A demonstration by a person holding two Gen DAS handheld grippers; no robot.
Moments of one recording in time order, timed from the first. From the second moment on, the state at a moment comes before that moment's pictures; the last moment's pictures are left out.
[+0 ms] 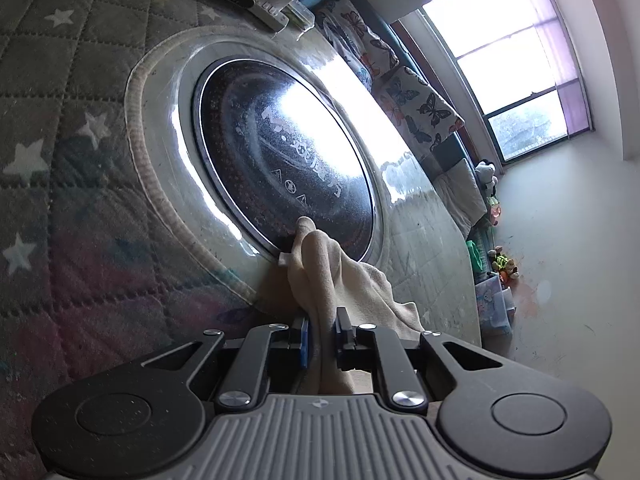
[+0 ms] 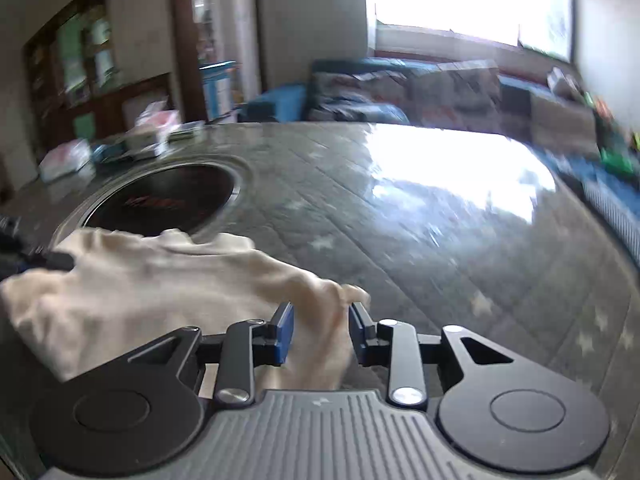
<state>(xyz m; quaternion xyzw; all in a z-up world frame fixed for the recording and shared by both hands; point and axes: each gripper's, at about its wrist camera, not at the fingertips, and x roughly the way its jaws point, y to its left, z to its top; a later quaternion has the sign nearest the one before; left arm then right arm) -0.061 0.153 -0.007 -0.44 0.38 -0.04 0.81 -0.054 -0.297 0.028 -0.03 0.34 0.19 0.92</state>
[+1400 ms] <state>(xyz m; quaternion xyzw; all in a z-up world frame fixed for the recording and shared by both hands) 0.056 -0.096 0.064 -0.20 0.41 -0.19 0.87 -0.035 -0.468 0.087 0.03 0.25 0.03 0.97</state>
